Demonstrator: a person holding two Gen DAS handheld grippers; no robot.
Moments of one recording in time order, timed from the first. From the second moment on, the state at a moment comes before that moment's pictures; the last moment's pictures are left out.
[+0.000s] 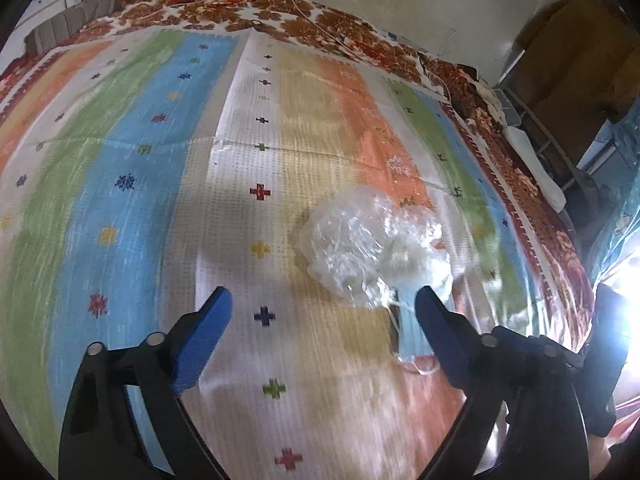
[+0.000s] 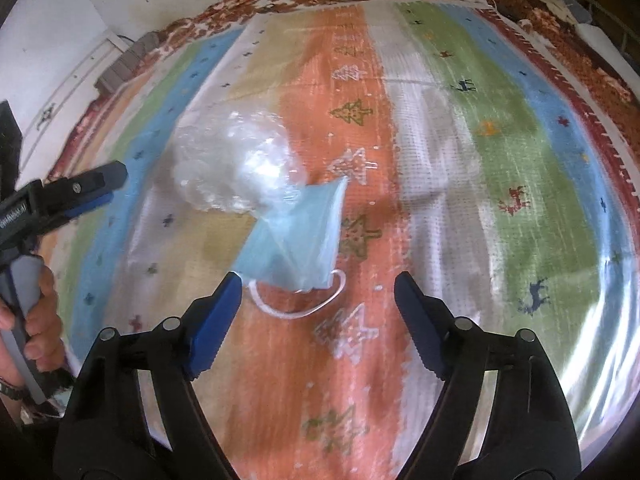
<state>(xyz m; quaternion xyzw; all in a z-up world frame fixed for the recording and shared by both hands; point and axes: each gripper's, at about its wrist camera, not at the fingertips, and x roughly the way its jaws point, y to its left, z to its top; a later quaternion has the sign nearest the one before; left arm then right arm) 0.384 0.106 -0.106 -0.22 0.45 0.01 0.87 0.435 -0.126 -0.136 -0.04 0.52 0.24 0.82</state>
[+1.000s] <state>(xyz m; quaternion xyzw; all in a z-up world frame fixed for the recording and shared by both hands) 0.392 0.101 -0.090 -0.22 0.43 0.00 0.87 0.443 -0.111 -0.148 -0.04 0.53 0.26 0.81</state>
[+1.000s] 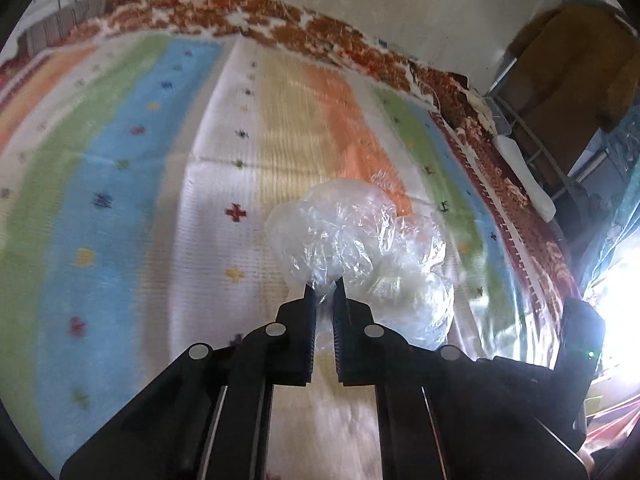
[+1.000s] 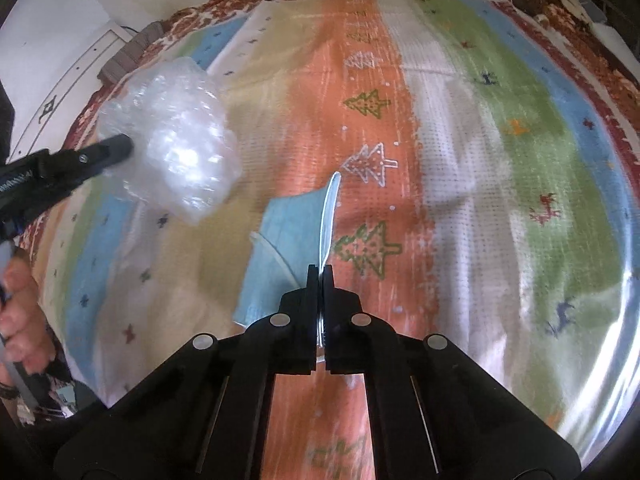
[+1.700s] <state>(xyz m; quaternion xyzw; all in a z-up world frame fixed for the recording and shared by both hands) 0.239 0.114 0.004 -0.21 0.41 0.03 0.89 0.324 -0.107 -0.039 -0.09 0.47 0.29 0.83</state>
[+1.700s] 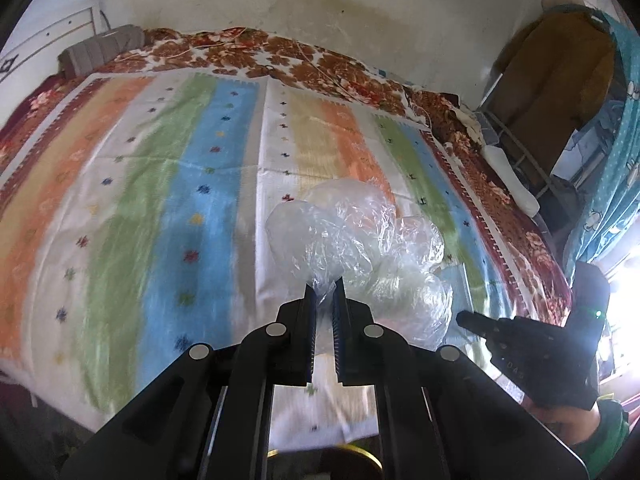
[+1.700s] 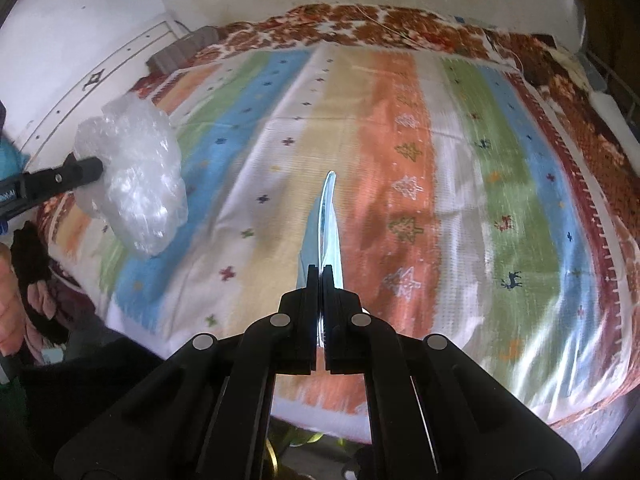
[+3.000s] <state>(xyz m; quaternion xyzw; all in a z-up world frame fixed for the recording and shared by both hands) 0.061 0.057 -0.054 -0.19 0.50 0.08 0.84 0.110 -0.118 -0.063 -0.12 0.49 0.35 0.79</state>
